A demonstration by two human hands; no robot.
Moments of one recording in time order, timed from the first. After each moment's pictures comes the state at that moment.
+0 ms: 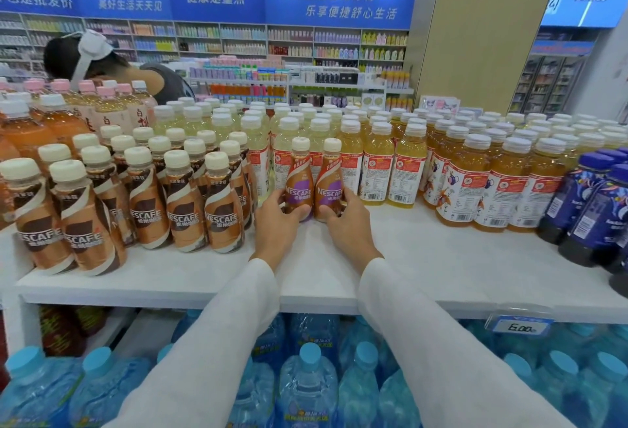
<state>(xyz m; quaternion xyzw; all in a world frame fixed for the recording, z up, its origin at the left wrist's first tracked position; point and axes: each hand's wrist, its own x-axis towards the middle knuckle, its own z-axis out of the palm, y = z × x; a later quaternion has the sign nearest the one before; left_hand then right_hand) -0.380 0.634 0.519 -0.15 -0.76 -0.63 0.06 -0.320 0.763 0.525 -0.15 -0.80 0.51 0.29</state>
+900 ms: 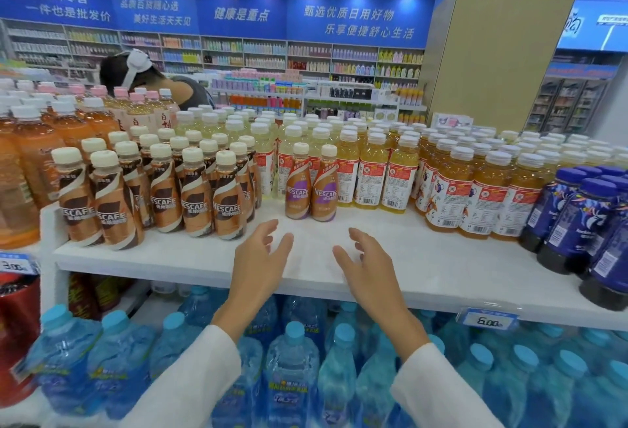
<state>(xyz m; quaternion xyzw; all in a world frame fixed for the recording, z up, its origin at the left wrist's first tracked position) -0.271 0.580 0.510 -0.14 -0.81 -0.56 0.10 -0.189 0.758 0.507 -0.12 -0.86 0.44 0.25</state>
